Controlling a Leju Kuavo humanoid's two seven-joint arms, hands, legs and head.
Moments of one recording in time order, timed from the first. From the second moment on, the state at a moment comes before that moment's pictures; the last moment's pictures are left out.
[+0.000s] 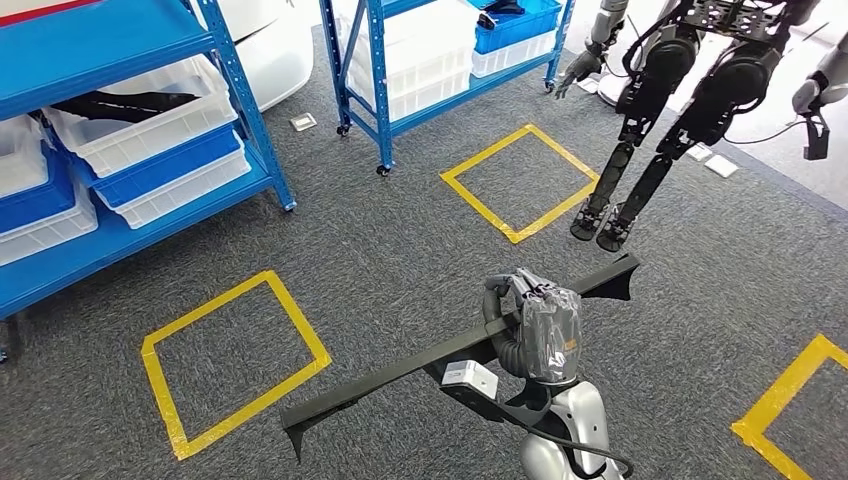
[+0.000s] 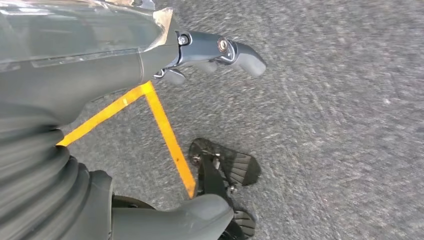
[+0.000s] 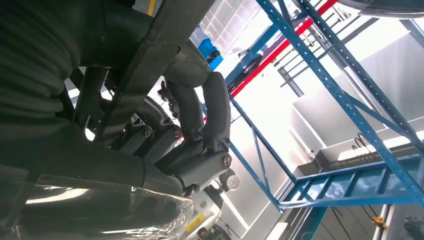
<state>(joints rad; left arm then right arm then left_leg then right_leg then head) -0.05 -0.09 0.31 -0.18 -0.11 0.15 -0.30 -0.07 0.01 0.41 -1.49 1.10 -0.56 -0.24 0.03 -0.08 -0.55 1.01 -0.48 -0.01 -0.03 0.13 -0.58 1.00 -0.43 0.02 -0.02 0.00</state>
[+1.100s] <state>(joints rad) -0.04 -0.12 0.32 -0.18 -0.08 0.09 -0.33 -0.02 0.02 0.41 -1.64 1.19 -0.46 -0.21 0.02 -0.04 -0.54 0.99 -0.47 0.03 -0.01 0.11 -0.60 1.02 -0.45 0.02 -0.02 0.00</state>
